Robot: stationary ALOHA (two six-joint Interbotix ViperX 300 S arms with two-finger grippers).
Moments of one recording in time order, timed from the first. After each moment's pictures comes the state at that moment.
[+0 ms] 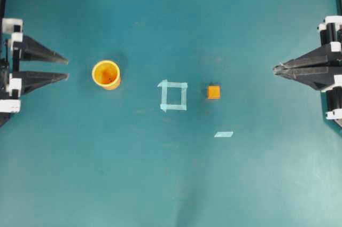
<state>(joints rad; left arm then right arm) 0.11 -0.95 1.17 0.00 0.14 -0.01 0.00 -0.92 1.12 0.00 -0.18 -0.01</state>
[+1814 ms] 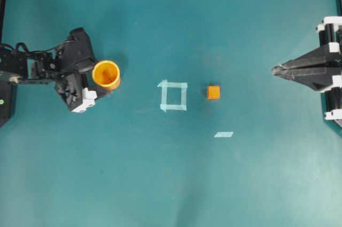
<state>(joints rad) 0.17 -0.06 1.11 0.00 -0.23 -0.15 0.00 -0.91 1.12 0.00 -0.18 -0.01</state>
